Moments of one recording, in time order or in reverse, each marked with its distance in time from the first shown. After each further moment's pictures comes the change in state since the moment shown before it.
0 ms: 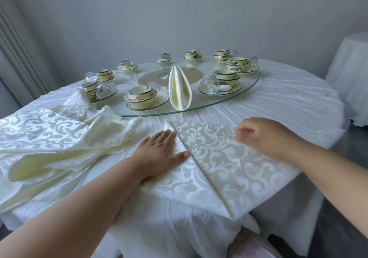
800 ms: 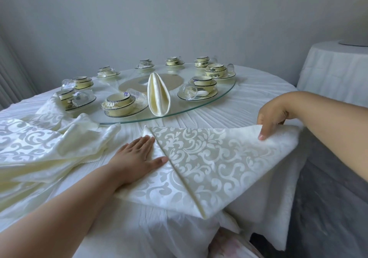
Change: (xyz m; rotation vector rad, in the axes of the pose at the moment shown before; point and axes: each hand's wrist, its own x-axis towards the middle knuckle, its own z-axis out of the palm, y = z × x) left_hand 0.001 -0.002 0.000 -0.007 0.019 -0.002; right_hand 0.054 0.071 -0.090 -0.255 -0.728 0.426
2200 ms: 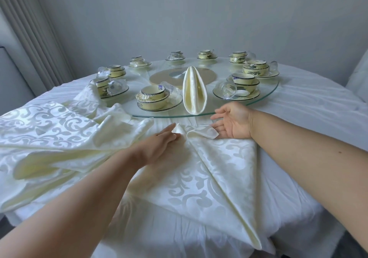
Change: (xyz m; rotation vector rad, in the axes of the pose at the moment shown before) left_hand 0.014 -0.024 -0.027 -0.968 0.002 -0.215; right_hand 0.081 -0.169 0.025 1.353 -0.178 -0.442
